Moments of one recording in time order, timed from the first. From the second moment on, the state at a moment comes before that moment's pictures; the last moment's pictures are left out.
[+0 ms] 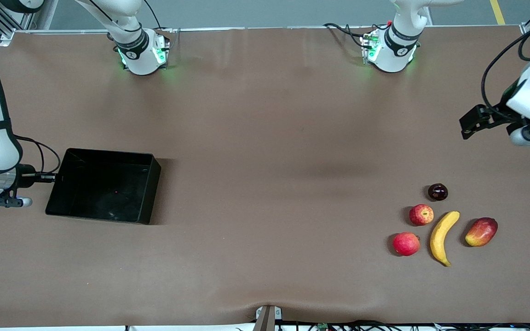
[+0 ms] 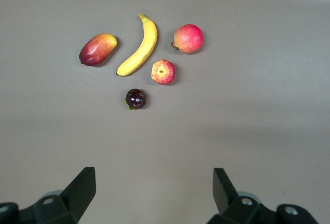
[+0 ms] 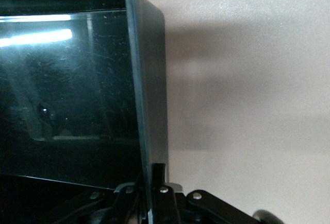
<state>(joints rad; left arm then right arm) 0.00 0.06 -0.12 -1.49 0.08 1.58 -0.18 -0.38 0.57 -0.02 -1.72 0.18 1.98 -0.43</state>
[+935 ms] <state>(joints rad) 0.00 0.05 -0.12 -1.49 0.08 1.58 -0.18 -0.24 0.59 0.01 -1.33 0.18 1.71 -0.46</state>
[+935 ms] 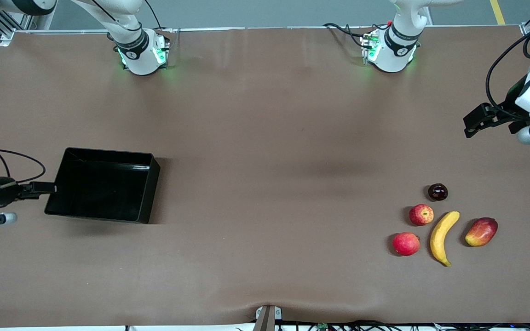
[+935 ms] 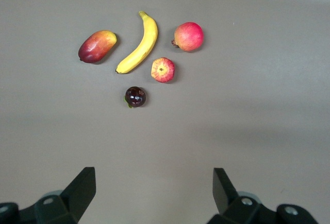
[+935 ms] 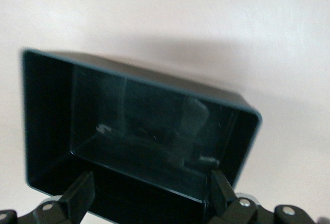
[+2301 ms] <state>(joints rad) 0.01 0.05 -0.12 -1.49 0.04 1.59 -0.18 -0.07 0.05 0.01 -1.38 0.11 1.37 0.08</state>
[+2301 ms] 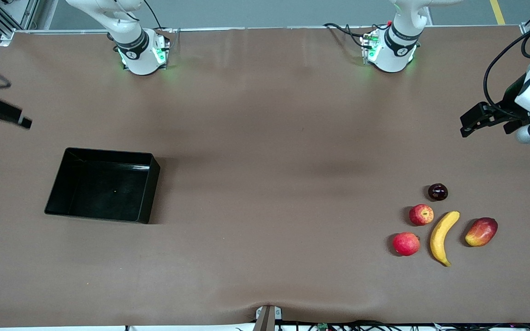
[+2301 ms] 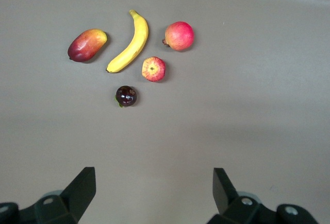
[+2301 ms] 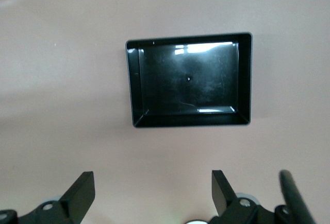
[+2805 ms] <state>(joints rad) 0.01 0.05 -0.12 -1.49 0.04 1.59 -0.18 -0.06 -0.06 0.01 -1.56 -0.02 1.46 -0.08</state>
